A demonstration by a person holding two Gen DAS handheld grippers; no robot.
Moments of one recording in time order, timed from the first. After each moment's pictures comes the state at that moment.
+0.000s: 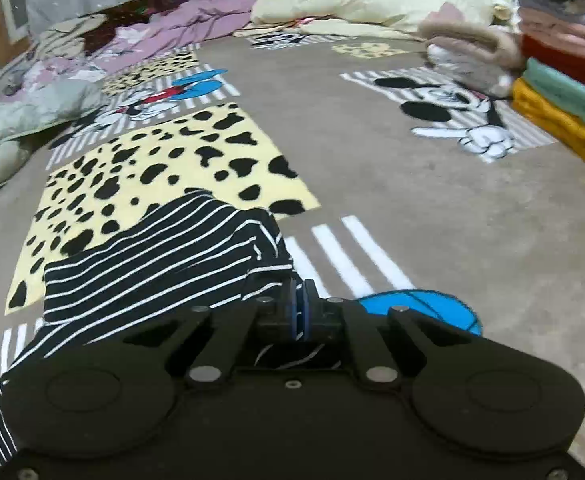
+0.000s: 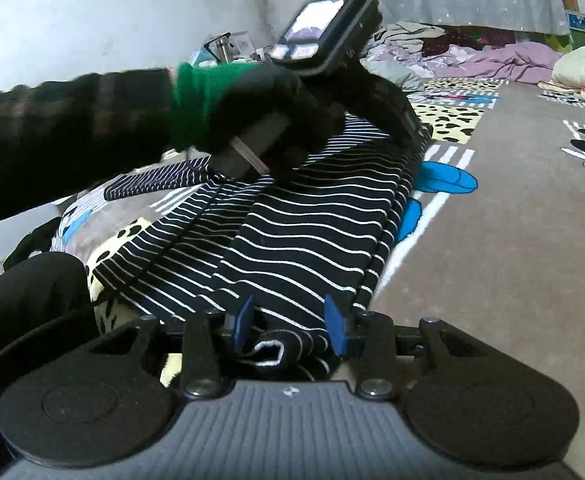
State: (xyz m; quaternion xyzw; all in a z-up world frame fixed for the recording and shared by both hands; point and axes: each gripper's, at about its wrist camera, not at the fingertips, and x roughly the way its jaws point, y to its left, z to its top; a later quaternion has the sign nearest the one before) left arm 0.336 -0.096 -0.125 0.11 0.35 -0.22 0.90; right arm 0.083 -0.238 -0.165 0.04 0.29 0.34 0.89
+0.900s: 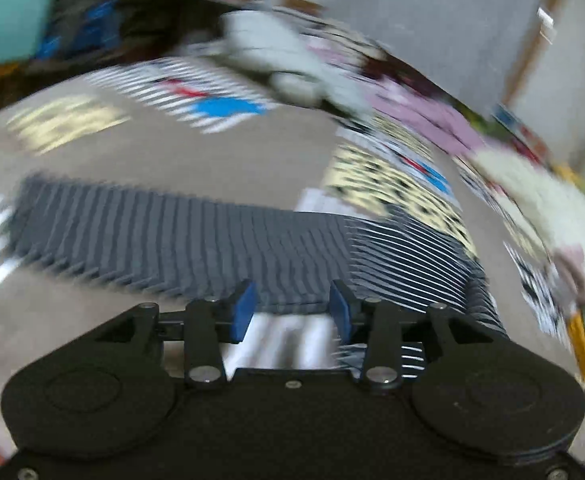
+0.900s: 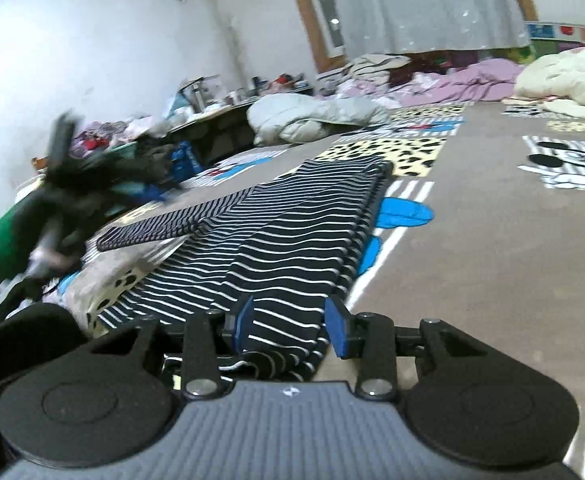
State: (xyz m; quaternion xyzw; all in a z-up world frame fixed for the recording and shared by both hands) left arm 0.135 0.185 -0.103 -0.25 0.29 0.07 0.92; right arm 0.054 -0.267 -0.139 0.08 0.25 0.30 0.92
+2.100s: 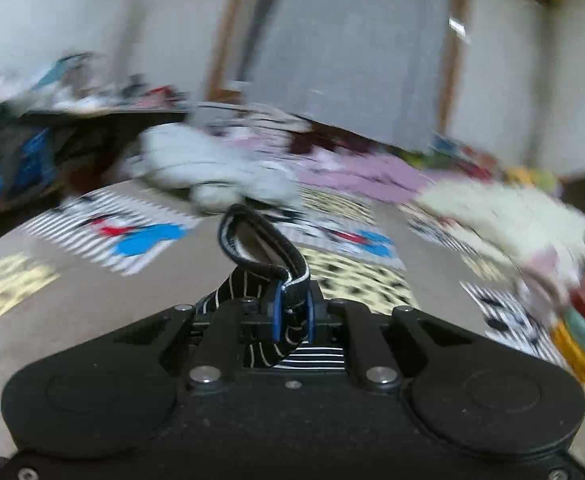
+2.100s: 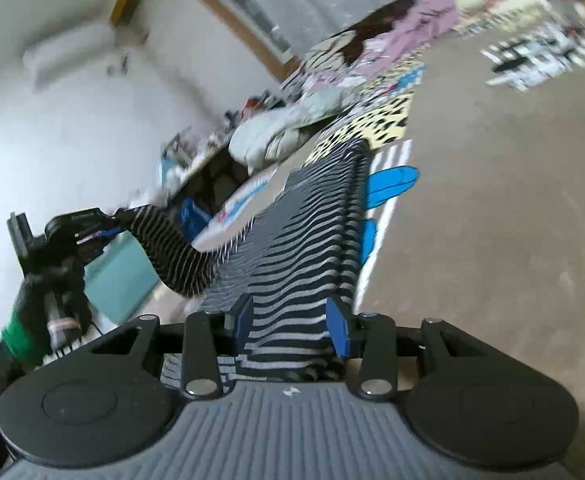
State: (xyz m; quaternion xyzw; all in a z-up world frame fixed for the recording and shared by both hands) left arm 0.175 0.052 -0.004 -0.08 0.17 -0.04 0.98; right arm 0.085 -0.311 -0.163 0.32 0.27 0.29 0.86
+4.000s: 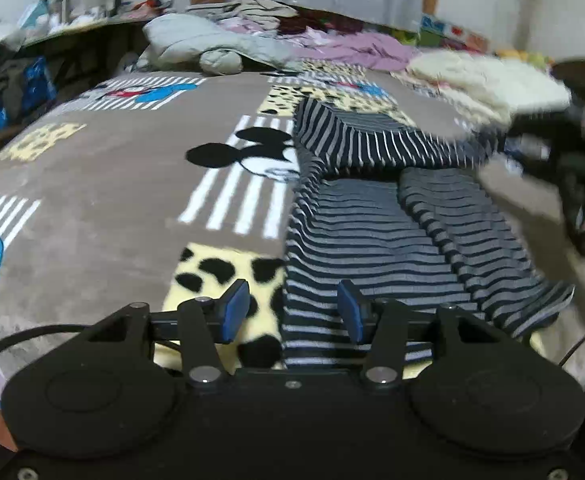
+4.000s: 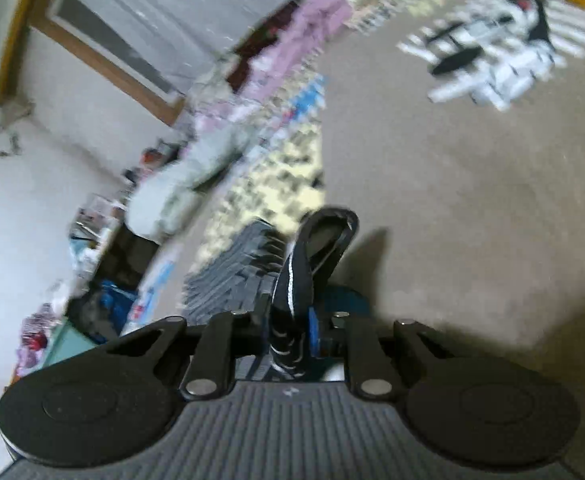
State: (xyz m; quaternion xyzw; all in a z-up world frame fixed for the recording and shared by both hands) left arm 0.034 0.077 -0.131 -0.03 0.32 -0.03 0.94; right arm 0.231 -0.287 -0.153 0.39 0.29 0.16 0.86
